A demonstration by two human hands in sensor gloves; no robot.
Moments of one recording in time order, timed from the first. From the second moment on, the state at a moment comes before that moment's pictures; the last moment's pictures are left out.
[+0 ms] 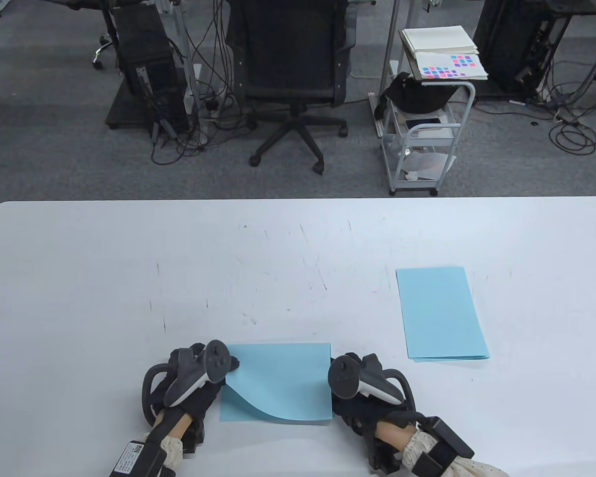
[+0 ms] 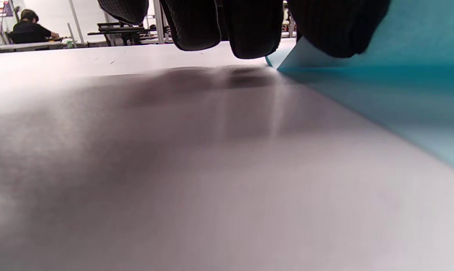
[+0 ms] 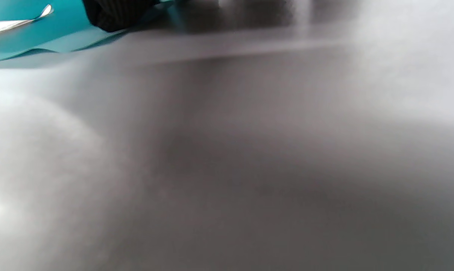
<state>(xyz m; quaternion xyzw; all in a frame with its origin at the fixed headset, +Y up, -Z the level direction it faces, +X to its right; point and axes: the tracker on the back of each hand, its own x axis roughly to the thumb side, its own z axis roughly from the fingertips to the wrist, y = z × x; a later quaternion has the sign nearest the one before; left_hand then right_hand) -0.212 -0.766 -0.318 -0.11 0.00 -0.03 0.99 0.085 -0.789 -0.302 0.15 0.23 0.96 0.08</state>
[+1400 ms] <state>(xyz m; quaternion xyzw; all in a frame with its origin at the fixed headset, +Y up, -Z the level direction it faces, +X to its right) -0.207 -0.777 -0.306 -0.21 -0.05 -0.04 0.98 0.101 -0.770 -0.311 0.12 0.22 0.96 0.09</state>
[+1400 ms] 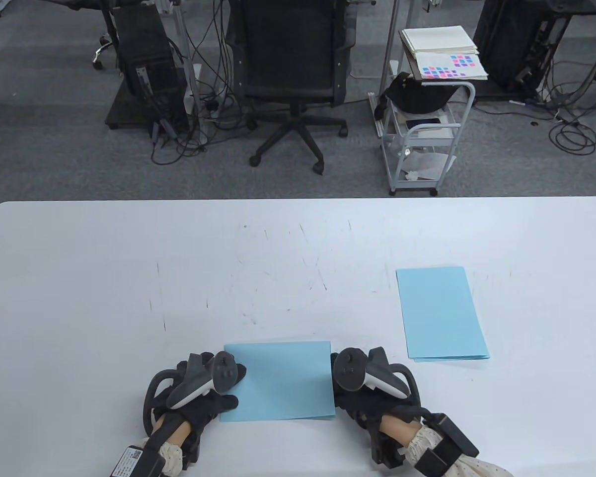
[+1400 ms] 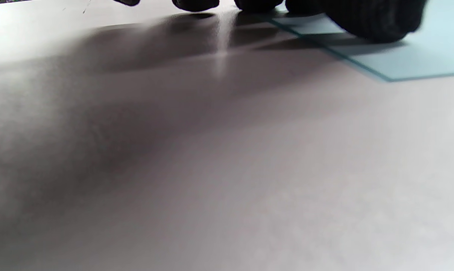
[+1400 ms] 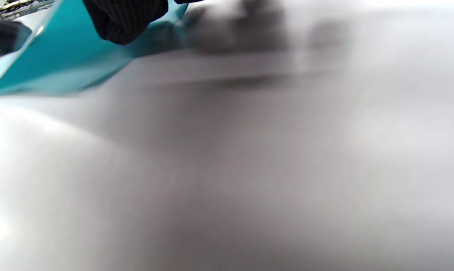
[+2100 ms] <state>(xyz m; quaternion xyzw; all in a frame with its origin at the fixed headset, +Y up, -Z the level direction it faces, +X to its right) -0.186 -0.779 -0.301 -0.21 -0.06 -0.05 0.98 0.004 -0.744 -0.335 0.16 0.17 0.97 0.11</state>
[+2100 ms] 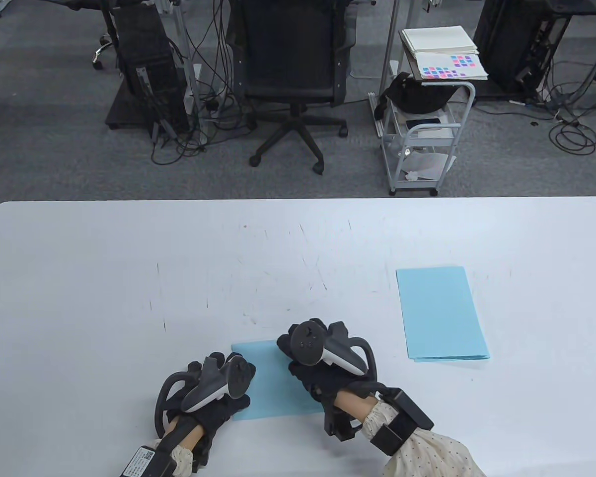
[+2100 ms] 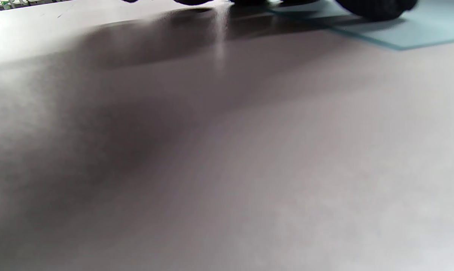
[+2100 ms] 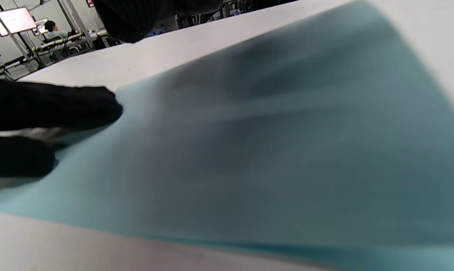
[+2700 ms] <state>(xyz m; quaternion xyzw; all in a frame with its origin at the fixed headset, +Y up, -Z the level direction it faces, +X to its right) -0.185 -0.779 -0.302 -0.21 -0.06 -0.06 0.97 -0.014 -0.779 -0.334 0.16 0.20 0.96 0.04</state>
